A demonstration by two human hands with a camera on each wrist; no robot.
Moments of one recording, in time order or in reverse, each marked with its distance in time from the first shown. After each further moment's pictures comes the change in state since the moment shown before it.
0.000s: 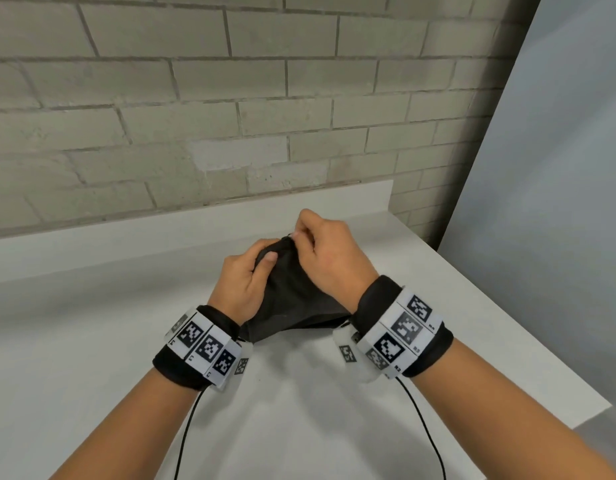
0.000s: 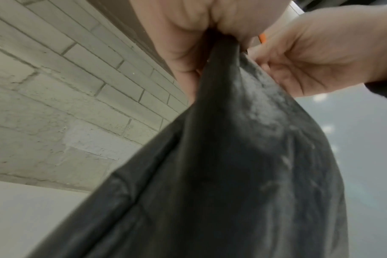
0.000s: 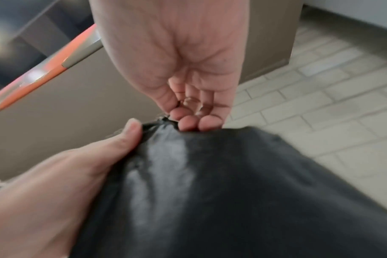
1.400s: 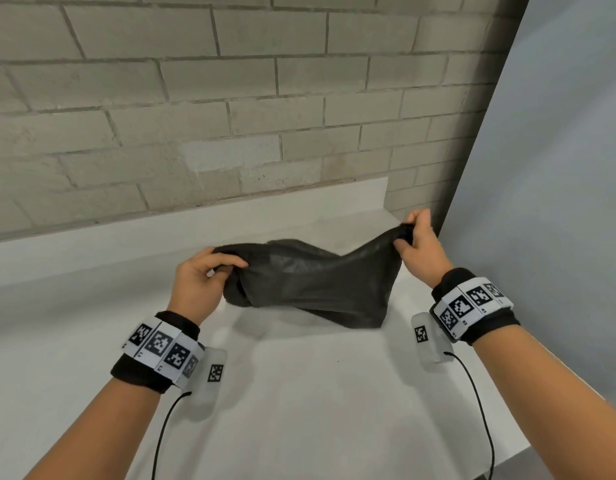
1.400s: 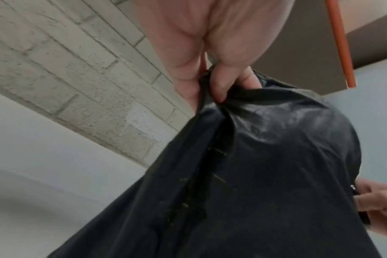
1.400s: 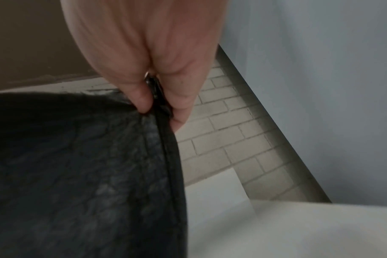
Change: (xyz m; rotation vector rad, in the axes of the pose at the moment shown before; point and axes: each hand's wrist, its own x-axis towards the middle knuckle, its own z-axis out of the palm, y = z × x) left_hand -0.004 -0.045 -0.024 -0.034 0.085 -0.178; right_hand -0.016 0.151 -0.062 0.220 0.164 0.323
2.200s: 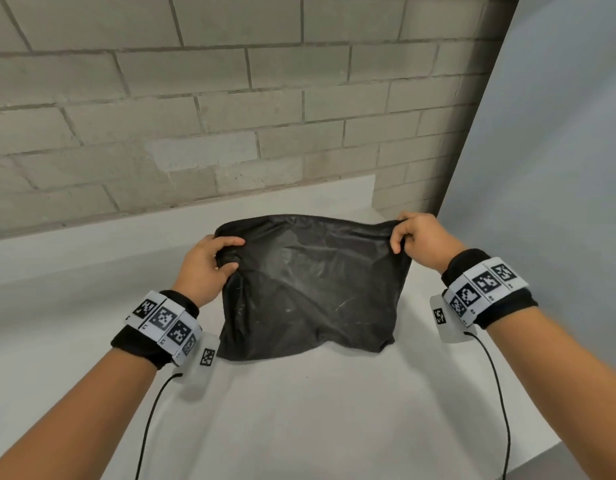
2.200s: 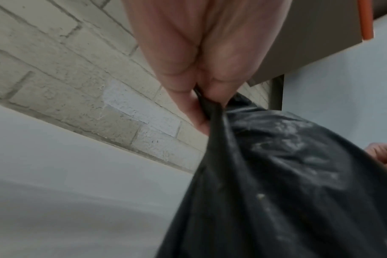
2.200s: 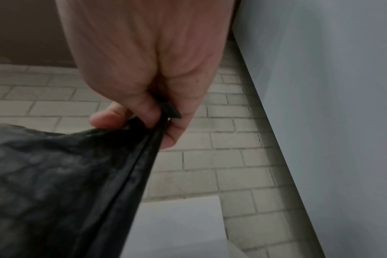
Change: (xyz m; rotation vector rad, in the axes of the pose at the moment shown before) left_hand 0.045 0.013 0.054 0.268 -0.168 -0.230; right_hand 0.050 0.029 -0.058 -0.465 -0.278 -0.095
